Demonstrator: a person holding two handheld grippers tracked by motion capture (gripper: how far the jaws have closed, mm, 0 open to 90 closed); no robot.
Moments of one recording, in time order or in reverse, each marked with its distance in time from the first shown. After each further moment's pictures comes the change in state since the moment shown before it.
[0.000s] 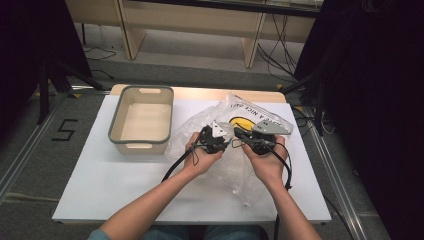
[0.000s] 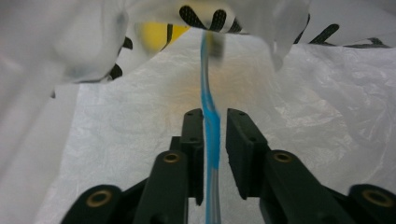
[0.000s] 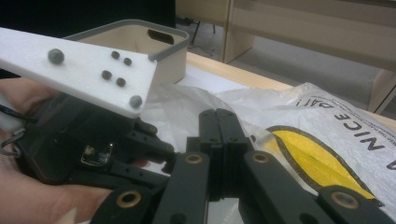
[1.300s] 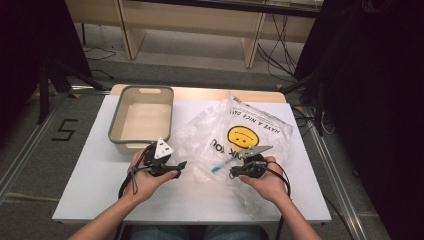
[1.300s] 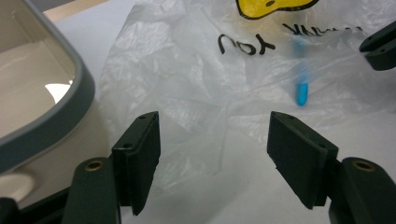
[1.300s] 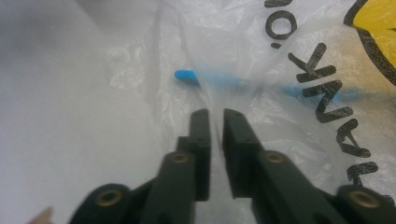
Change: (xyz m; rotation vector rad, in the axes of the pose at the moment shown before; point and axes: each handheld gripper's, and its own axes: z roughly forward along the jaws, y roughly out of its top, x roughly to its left) left arm 0.035 -0.085 -0.130 0.028 0.135 -0.088; right arm 0.007 -0.072 0.011 0.454 0.237 -0.034
